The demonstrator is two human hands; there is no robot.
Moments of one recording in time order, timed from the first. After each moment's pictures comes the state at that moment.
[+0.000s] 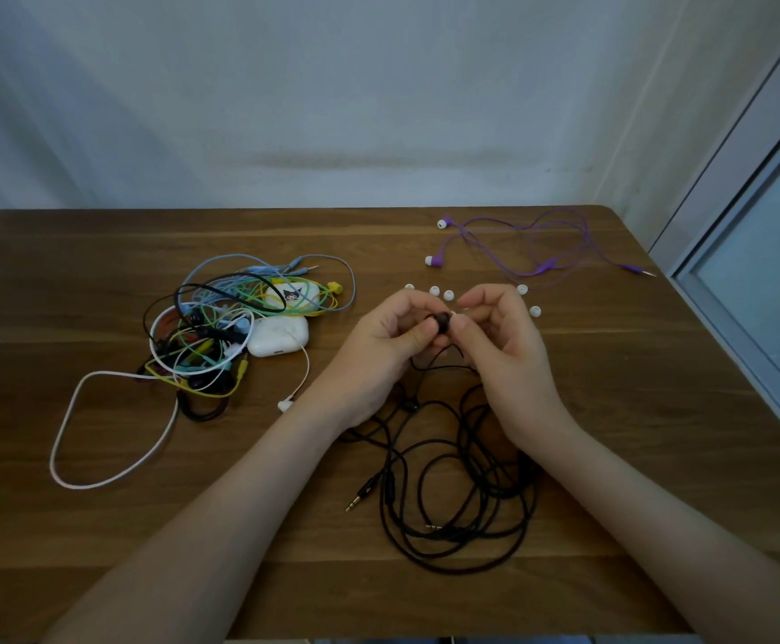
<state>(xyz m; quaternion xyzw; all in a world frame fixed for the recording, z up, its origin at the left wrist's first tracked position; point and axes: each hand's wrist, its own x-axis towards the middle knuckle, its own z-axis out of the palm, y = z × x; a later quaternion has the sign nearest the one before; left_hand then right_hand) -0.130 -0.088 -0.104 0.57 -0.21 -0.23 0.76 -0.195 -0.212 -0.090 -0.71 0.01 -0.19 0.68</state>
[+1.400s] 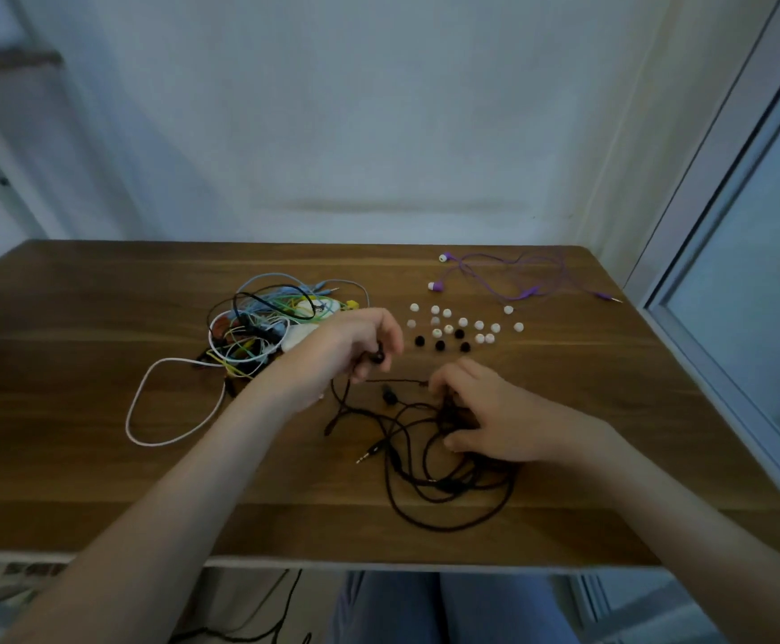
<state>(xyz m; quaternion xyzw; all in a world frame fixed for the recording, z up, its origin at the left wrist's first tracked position) -0.166 -0.033 -0.032 0.76 -0.19 -0.24 0.57 -0.239 -0.226 -0.064 -0.95 -0.13 0.15 0.23</state>
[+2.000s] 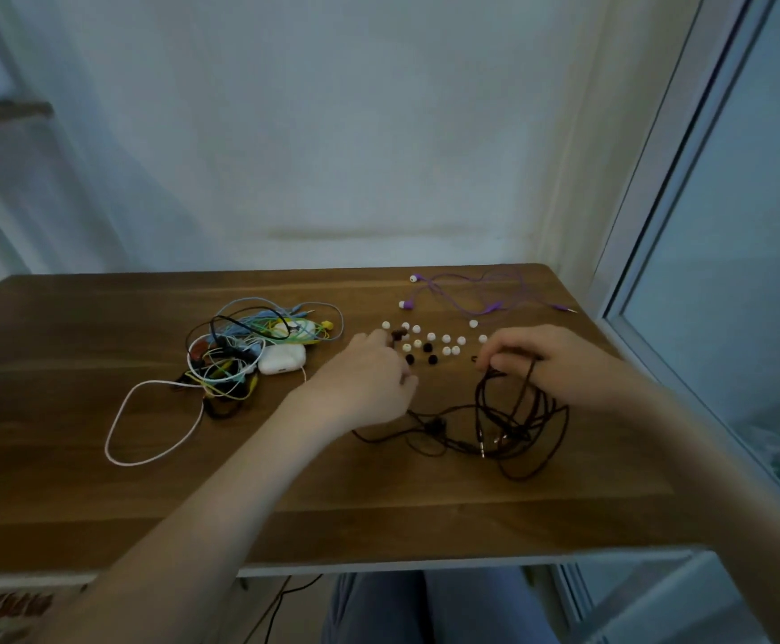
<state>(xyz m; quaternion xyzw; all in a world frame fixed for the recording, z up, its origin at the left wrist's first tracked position) -0.202 -0.080 -0.018 0.95 -0.30 -0.11 0.05 -0.262 -0.294 -0.017 -0.95 -0.08 0.00 0.31</state>
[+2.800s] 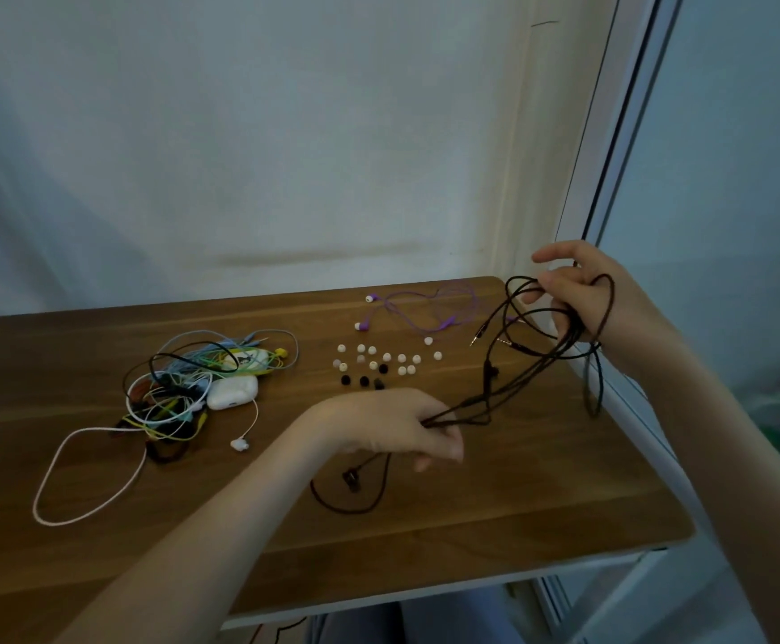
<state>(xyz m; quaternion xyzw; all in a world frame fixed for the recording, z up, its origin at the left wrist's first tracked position) -0.210 -0.131 -0.018 0.78 -0.44 -0.38 0.23 -0.272 -0.360 0.019 -0.81 0.09 -0.22 0.54</state>
